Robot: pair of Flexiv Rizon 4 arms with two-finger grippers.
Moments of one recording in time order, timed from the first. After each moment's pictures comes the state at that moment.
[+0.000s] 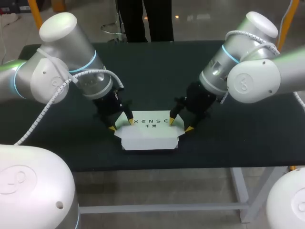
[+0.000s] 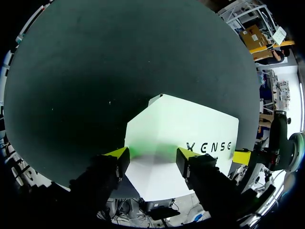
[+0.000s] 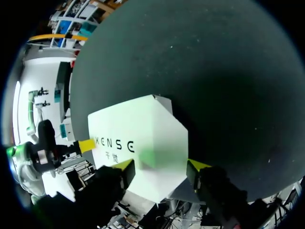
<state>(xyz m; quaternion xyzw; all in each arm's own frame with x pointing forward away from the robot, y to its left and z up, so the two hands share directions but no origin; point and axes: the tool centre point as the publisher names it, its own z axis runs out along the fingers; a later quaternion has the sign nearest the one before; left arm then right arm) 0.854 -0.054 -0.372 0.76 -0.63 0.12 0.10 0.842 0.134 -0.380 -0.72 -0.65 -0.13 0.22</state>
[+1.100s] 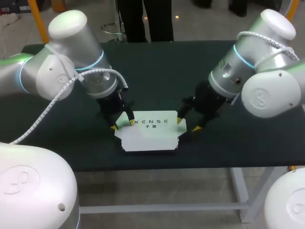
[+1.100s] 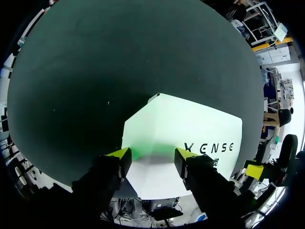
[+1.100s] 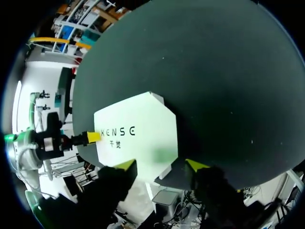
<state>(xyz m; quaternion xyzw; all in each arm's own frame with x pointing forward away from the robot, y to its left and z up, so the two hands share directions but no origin) 0.854 -0.059 -0.373 0.77 -0.63 0.10 0.08 0.820 0.112 -0.351 -0.73 -0.64 -0.16 0.18</state>
